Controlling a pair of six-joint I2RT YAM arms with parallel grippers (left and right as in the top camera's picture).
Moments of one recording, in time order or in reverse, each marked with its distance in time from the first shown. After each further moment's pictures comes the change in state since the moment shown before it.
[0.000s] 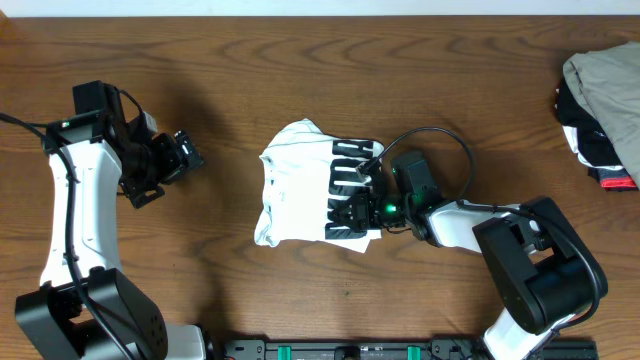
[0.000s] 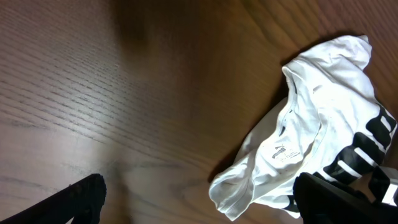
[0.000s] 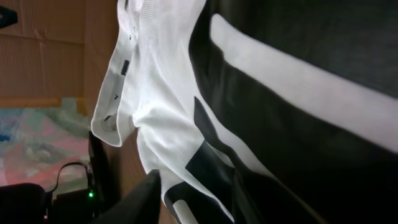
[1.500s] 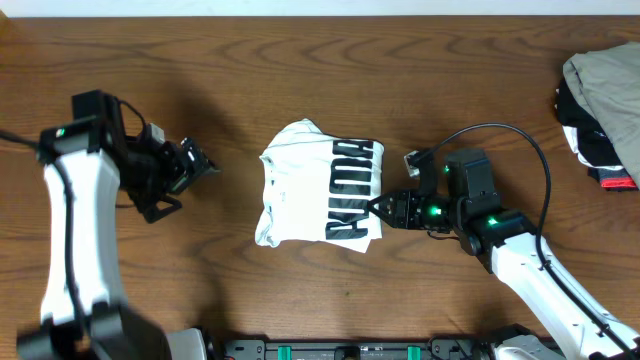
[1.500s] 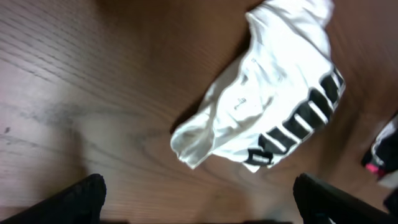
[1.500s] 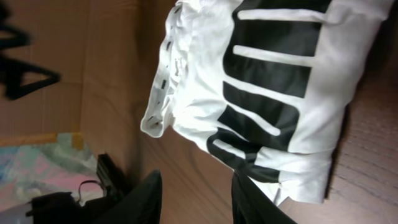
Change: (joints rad) left arm -0.005 -0.108 -0.006 -0.160 0.151 -0.043; right arm -0.126 -0.571 -0.011 -0.538 0.140 -0.035
